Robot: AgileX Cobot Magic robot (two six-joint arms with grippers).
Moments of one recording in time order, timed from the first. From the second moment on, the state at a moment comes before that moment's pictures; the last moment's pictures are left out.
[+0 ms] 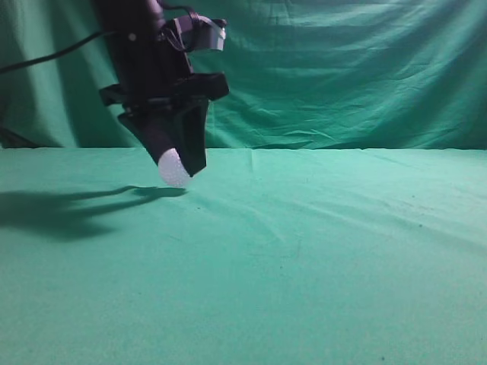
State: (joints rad) left arm -0.50 2.00 -1.40 -0.16 0.62 0.26; right arm 0.04 0.73 -0.51 0.24 0.91 -0.27
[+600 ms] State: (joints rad) left arm -0.33 1.71 -1.31 -0.14 0.87 0.19; right arm 0.04 0.73 -0.51 0.24 0.91 -0.28
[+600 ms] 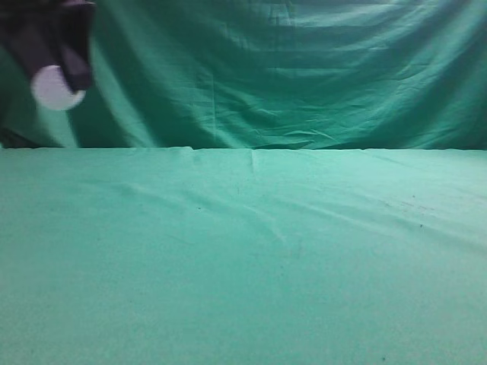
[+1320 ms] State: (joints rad) left arm 0.12 1.52 -1.08 -0.10 0.82 0.18; right arm 0.15 0.81 -0.51 0.14 0.91 -0.24
